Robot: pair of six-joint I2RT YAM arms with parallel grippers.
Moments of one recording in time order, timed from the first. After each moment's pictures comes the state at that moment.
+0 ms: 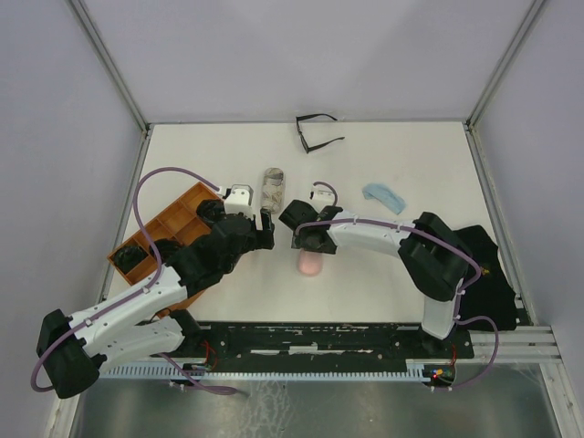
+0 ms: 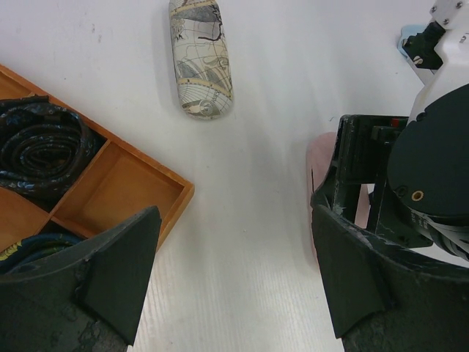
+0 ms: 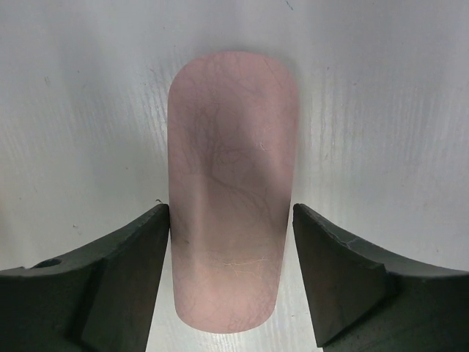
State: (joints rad) left arm -0.84 0.93 0.69 -0.24 -0.52 -0.43; right arm 0.94 1.86 1.26 -0.62 0.46 1.02
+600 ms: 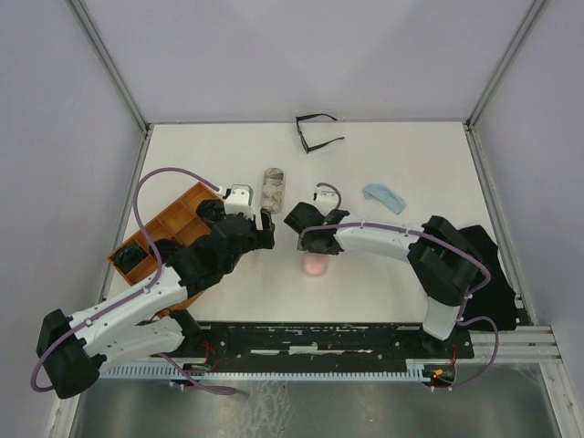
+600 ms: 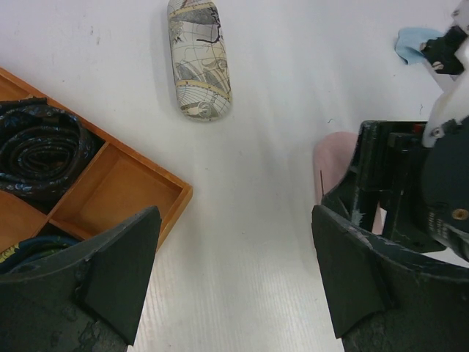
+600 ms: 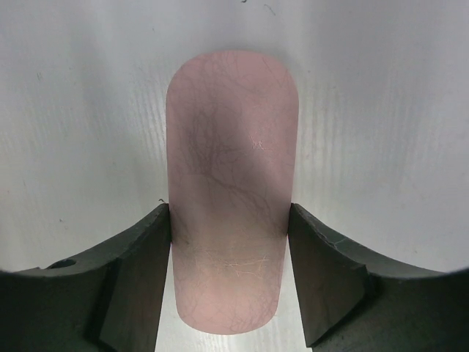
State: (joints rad) left arm -0.84 0.94 0.68 -0.23 -0.52 -0.43; right arm 0.94 1.83 1.22 -0.59 0.48 1.00
